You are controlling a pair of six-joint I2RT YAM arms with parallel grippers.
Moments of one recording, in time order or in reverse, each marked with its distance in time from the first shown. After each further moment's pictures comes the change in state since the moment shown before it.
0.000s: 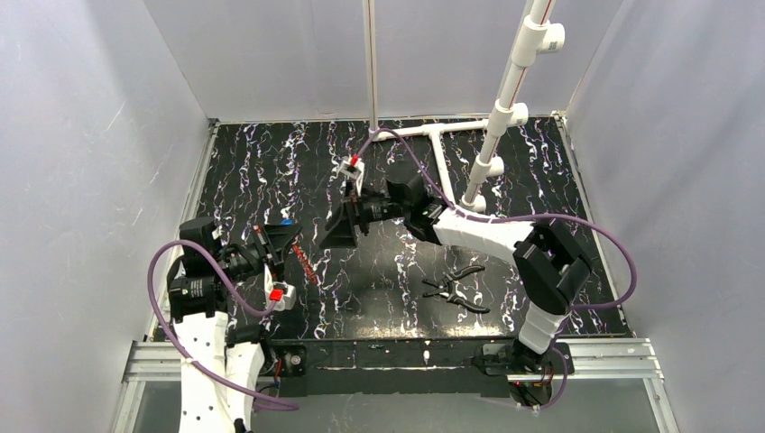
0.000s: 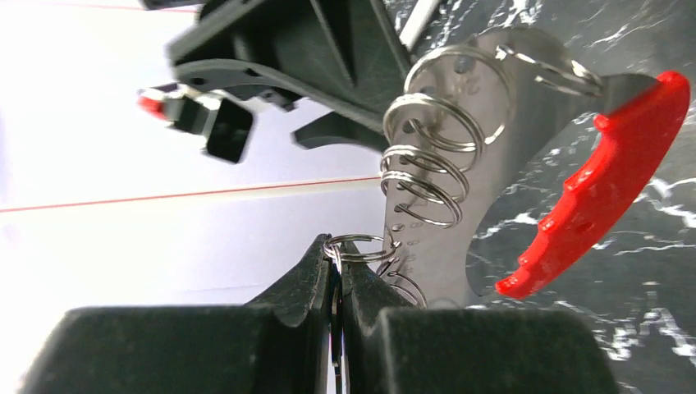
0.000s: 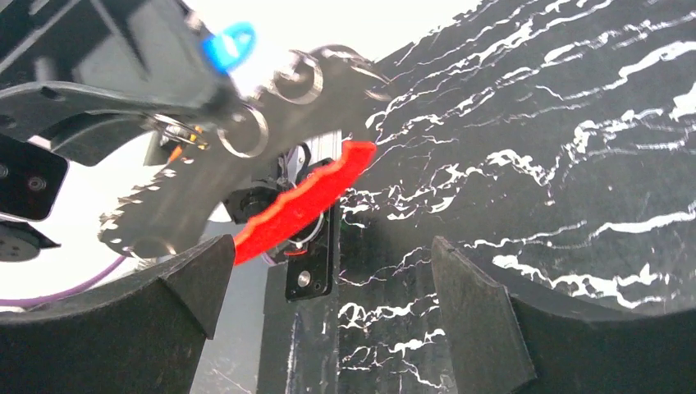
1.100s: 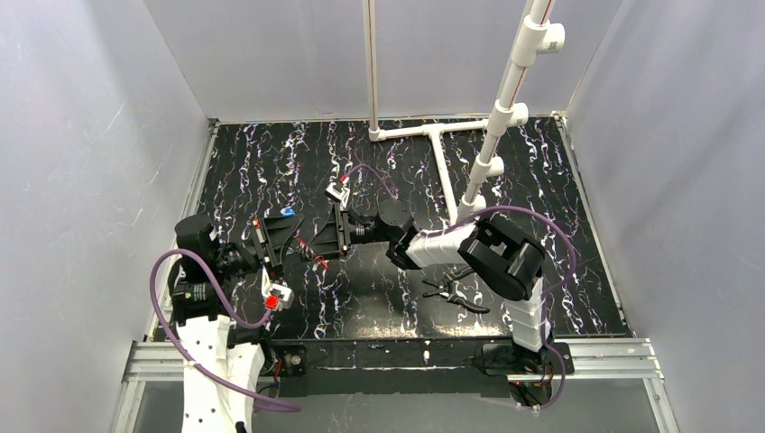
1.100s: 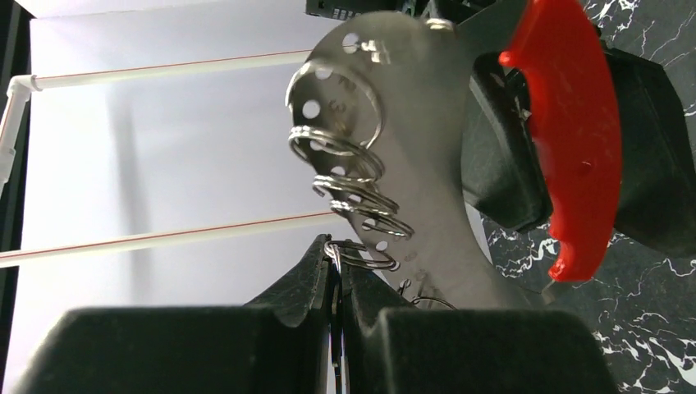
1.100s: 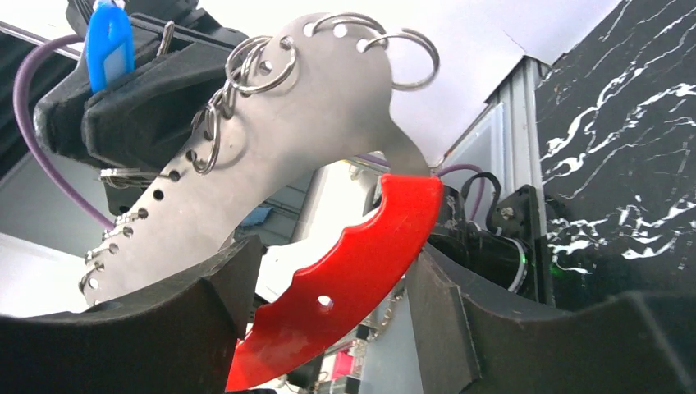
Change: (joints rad) left arm 0.000 -0.035 -0.050 0.276 0.120 0.000; right arm 0.102 0.237 -0.127 0.782 0.056 0.921
